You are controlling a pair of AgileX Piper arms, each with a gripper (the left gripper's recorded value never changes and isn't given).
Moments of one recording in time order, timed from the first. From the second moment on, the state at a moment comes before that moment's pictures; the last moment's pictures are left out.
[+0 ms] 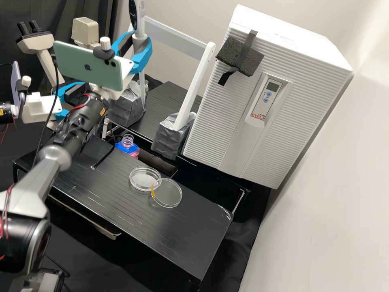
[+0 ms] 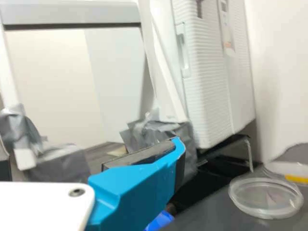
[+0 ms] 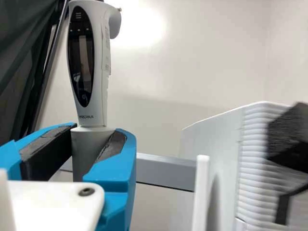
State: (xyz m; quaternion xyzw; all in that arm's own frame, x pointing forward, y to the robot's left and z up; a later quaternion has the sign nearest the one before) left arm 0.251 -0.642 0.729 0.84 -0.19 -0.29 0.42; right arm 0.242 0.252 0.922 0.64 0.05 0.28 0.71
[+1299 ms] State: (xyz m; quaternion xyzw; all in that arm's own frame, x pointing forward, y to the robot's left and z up) left arm 0.256 -0.660 0.772 0.84 -0.24 -0.25 0.41; right arm 0.355 0.267 0.930 0.71 0.08 0.09 0.70
